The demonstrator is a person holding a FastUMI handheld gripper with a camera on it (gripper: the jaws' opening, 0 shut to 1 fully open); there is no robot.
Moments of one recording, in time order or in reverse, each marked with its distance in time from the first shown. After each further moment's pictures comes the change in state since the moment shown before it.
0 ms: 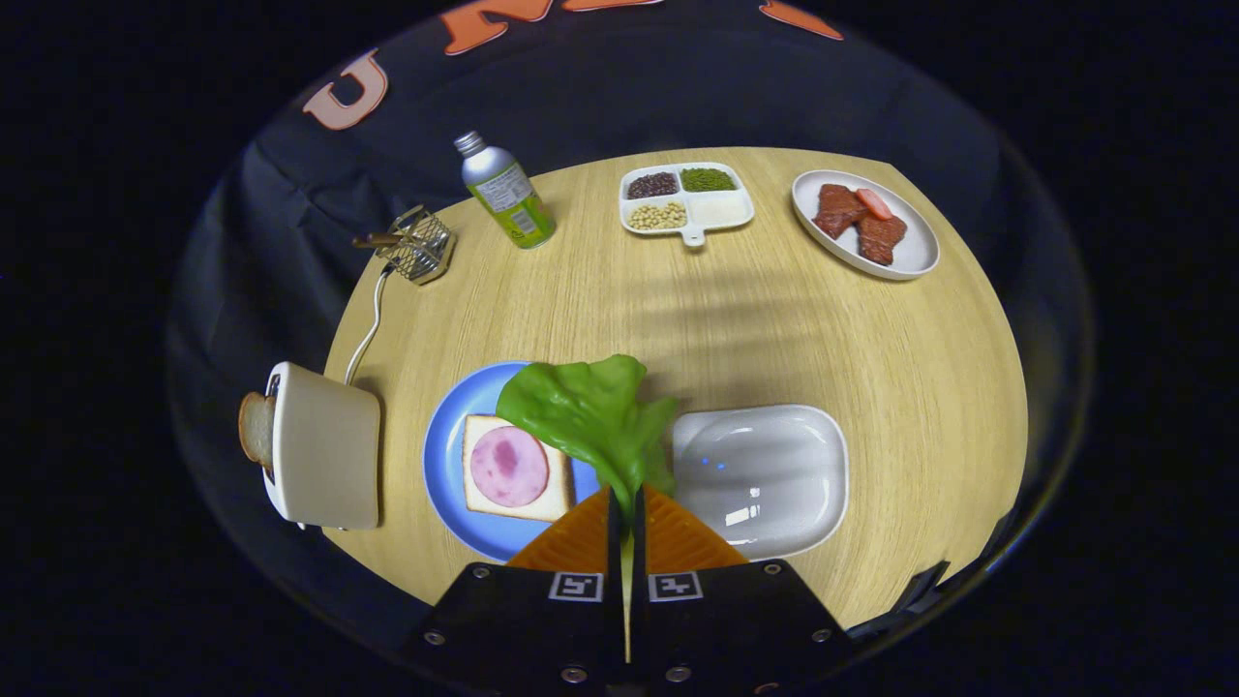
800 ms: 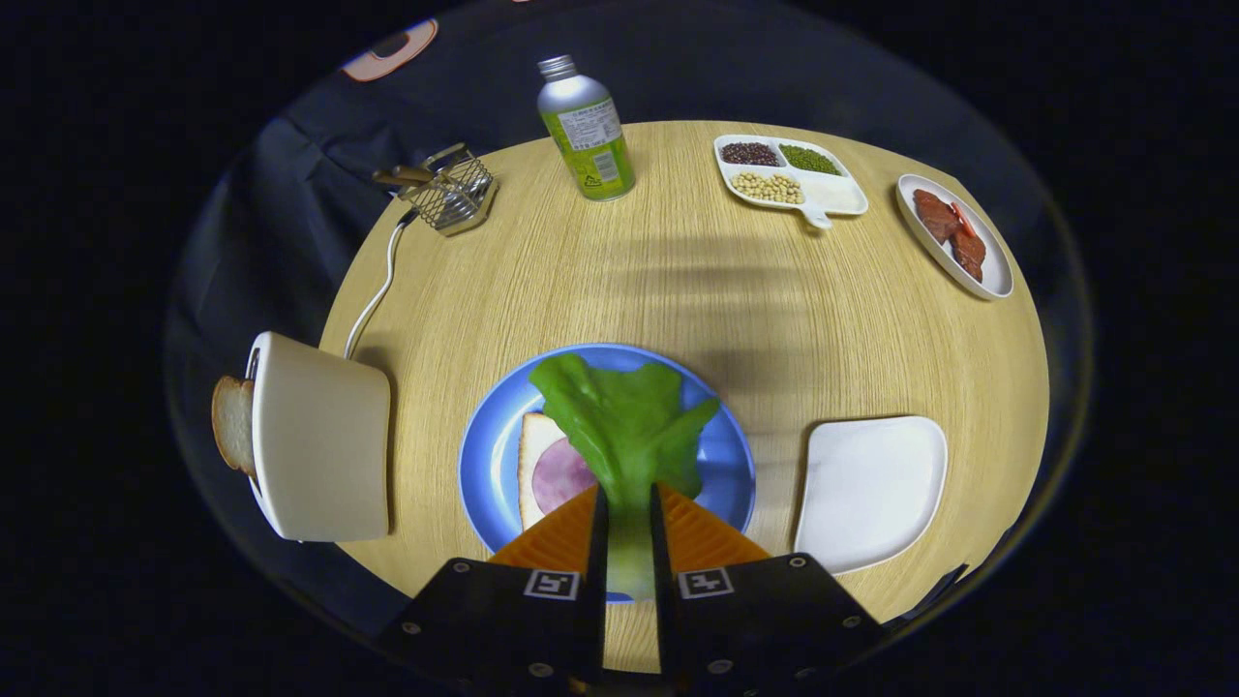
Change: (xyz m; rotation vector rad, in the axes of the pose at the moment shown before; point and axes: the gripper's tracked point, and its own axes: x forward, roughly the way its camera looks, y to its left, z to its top) arm 0.052 0.073 -0.006 -0.078 0.092 -0.009
